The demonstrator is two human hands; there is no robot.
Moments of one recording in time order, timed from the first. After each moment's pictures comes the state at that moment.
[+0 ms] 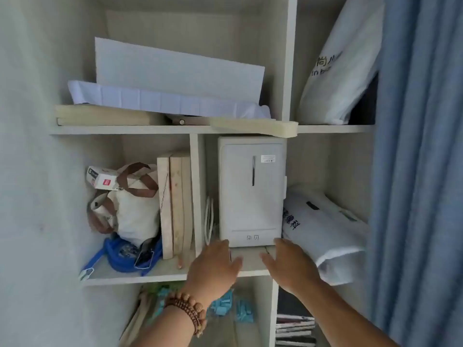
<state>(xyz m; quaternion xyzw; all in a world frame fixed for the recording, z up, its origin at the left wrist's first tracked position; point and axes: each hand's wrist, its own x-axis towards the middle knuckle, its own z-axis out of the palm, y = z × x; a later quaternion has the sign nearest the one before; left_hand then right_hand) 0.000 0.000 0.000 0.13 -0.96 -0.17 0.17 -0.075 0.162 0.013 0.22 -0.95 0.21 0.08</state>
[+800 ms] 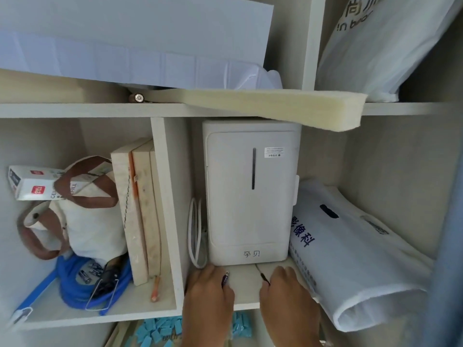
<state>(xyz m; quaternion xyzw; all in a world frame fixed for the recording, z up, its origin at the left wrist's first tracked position) -0.075 -0.024 -0.077 0.16 -0.91 -0.15 0.34 -0.109 0.121 -0.028 0.15 -0.96 0.20 0.09</state>
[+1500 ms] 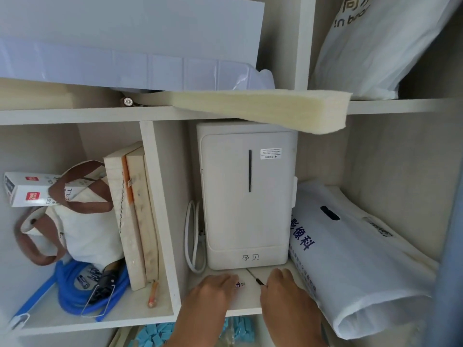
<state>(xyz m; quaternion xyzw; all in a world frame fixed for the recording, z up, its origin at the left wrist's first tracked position) -0.078 -0.035 -0.064 -0.01 -0.96 -0.04 0.26 -0.122 0.126 -0.025 0.19 -0.97 0.18 0.04</state>
